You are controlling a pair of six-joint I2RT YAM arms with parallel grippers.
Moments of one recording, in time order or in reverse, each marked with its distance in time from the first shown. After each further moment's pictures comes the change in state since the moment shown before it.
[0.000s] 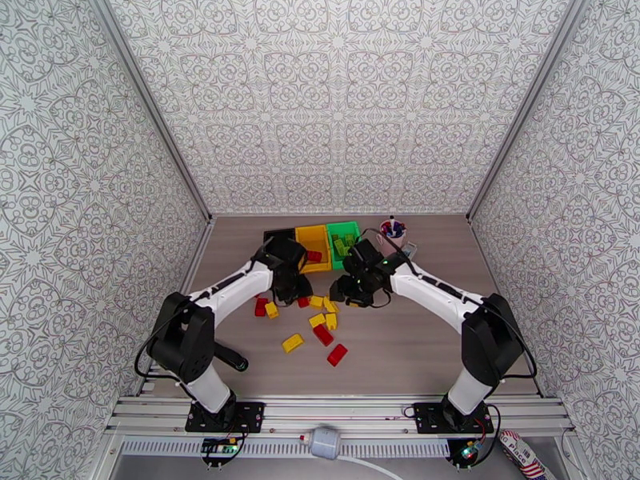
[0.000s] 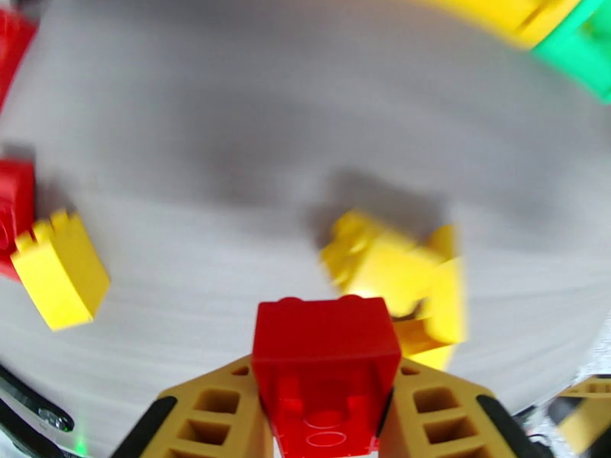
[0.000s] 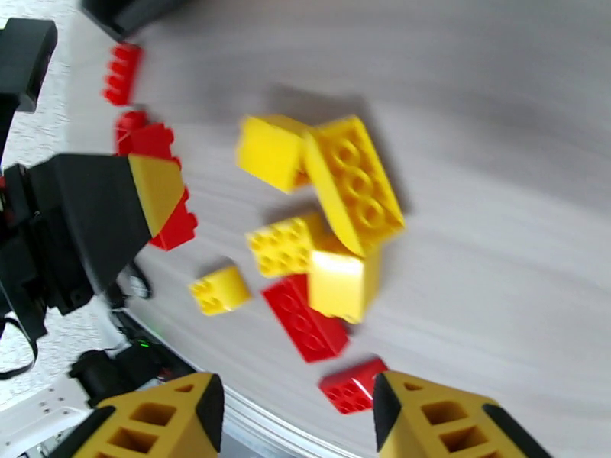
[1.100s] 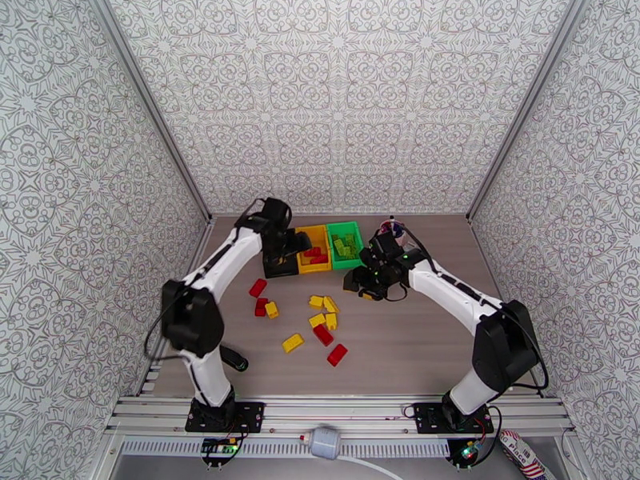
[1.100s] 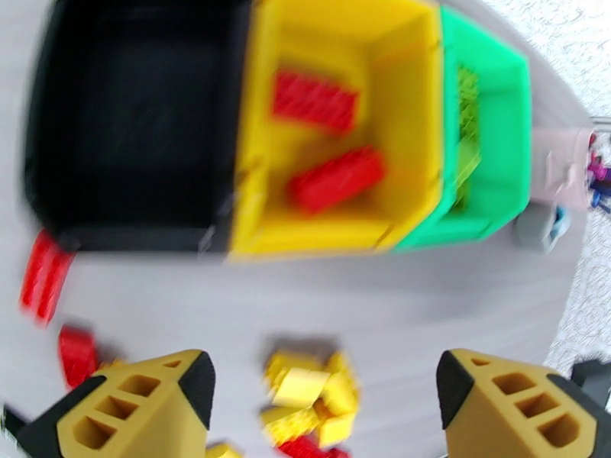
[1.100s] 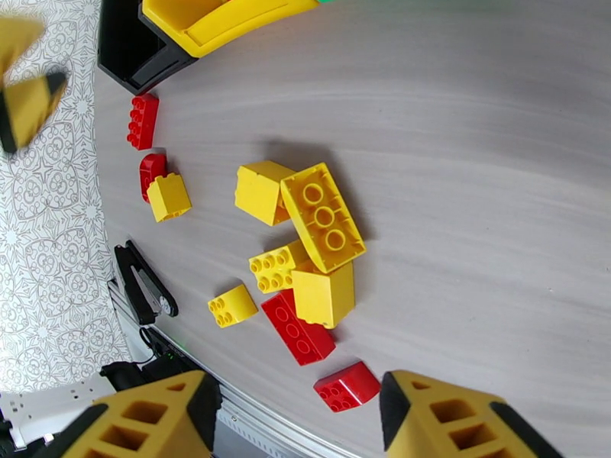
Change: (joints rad) left arm 0.148 0.058 0.297 -0.119 0.000 0.123; right arm -0.113 -0.060 -0.044 -0.021 -0.037 -0.030
